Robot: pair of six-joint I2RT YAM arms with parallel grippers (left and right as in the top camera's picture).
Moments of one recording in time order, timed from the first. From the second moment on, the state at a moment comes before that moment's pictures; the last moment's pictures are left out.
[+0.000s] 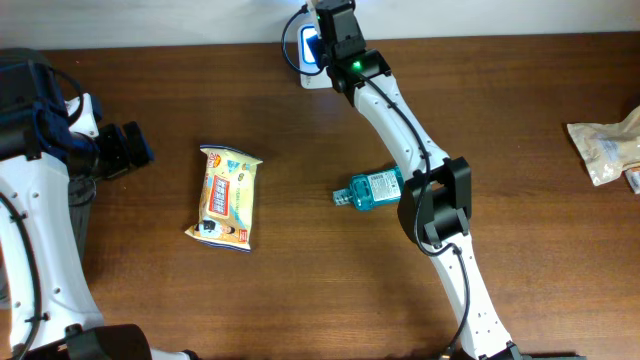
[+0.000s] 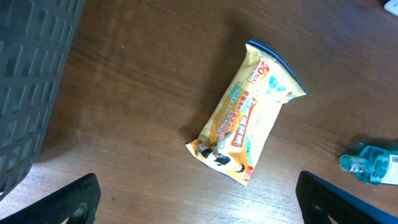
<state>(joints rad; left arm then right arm) 0.31 1.62 1.77 -1.40 0.13 -0.11 0.41 2.68 2.62 -0.45 0.26 -0.18</state>
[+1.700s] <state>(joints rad) 0.31 1.62 1.77 -1.40 0.13 -0.11 -0.80 2.55 2.38 -1.07 0.52 0.37</state>
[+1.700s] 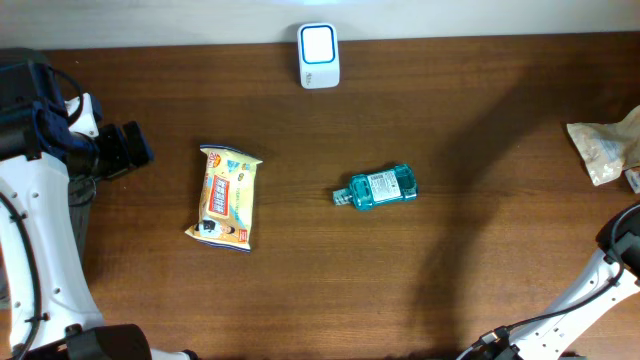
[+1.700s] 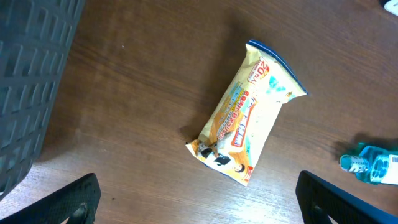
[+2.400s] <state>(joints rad) 0.31 1.62 1.77 -1.40 0.13 -0.11 -0.71 2.46 2.48 -1.21 0.33 0.36</state>
